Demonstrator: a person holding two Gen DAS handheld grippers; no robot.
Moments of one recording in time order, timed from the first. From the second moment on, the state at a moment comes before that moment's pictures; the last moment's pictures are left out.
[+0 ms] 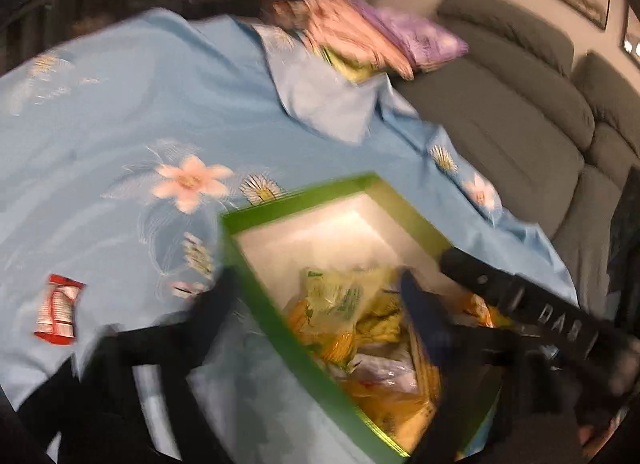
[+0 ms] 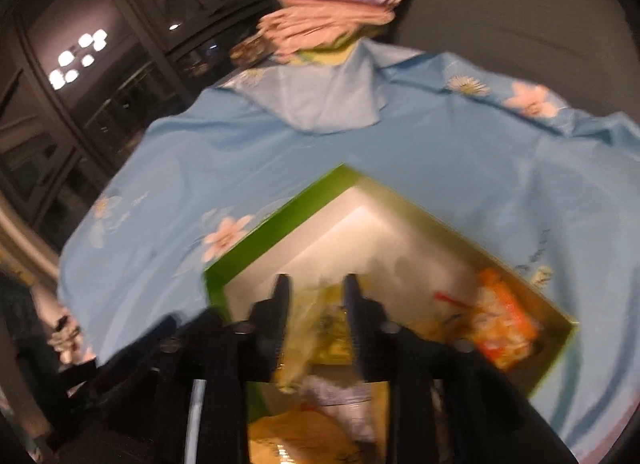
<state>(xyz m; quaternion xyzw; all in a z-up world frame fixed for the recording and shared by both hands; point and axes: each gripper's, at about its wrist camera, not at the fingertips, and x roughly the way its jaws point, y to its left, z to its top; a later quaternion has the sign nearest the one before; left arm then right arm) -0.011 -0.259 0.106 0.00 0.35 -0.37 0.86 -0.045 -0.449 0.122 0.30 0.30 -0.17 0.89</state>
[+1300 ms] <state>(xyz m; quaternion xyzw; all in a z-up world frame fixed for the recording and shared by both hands) 0.109 -0.021 0.007 -0.16 0.42 -0.28 0.85 0.163 -0.235 0.014 0.34 0.50 0.16 0.78</state>
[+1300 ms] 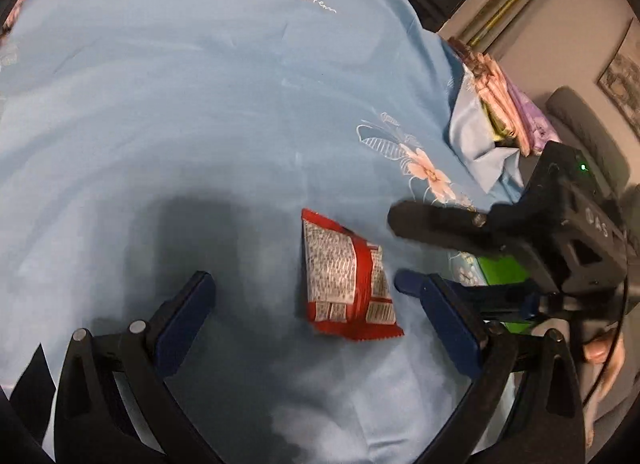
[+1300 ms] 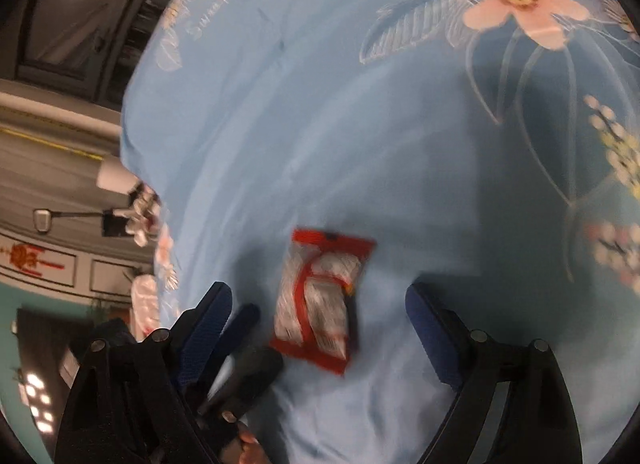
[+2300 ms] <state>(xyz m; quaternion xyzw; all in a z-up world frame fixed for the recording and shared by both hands) 0.115 -0.031 0.005 -0.17 0.46 -0.35 0.80 0.163 -0.232 0.003 0.36 0.47 0.20 0.78</state>
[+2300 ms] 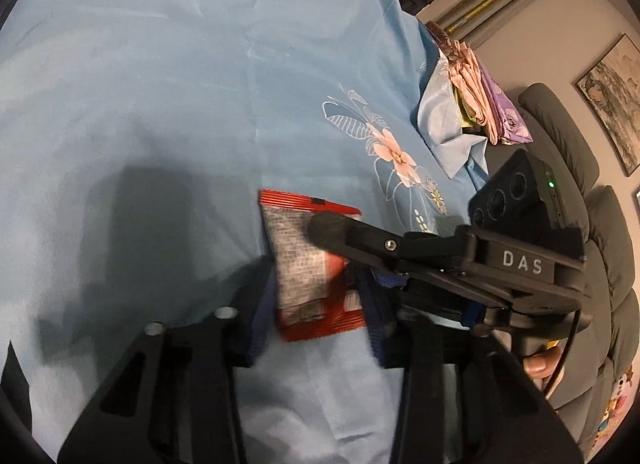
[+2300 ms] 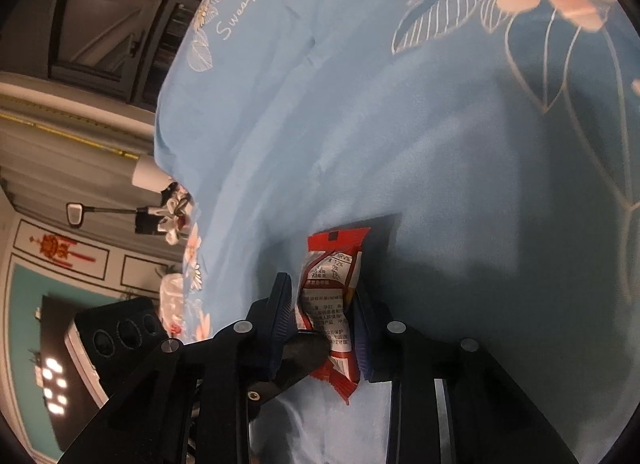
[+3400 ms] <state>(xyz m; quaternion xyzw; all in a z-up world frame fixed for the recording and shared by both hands) -0.006 -0.251 0.093 -0.09 0.46 -0.49 0.74 0.003 -0.421 0.101 0.36 0.36 0.06 0.86</state>
